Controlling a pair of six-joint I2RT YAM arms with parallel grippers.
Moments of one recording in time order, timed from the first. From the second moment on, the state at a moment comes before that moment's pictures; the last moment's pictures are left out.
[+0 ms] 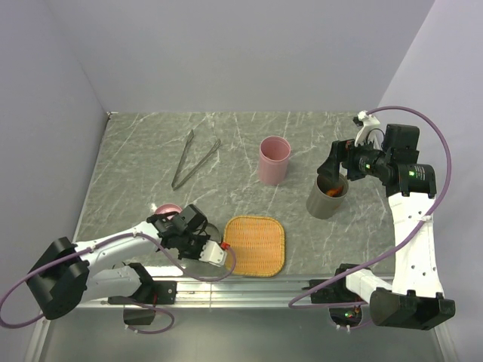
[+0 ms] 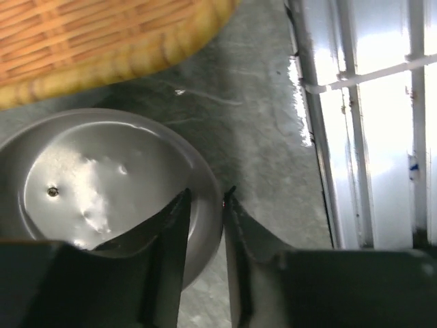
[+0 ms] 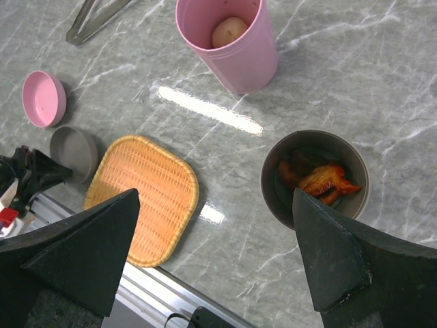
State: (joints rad) left arm -0.81 1.14 0.52 -0.62 0.37 1.00; right arm -0.10 1.08 1.37 -1.01 -0.58 -0.12
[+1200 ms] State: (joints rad) left arm -0.40 1.01 1.01 0.41 0.98 -0.42; right arm -0.04 1.14 1.07 0.10 -0.84 0.98
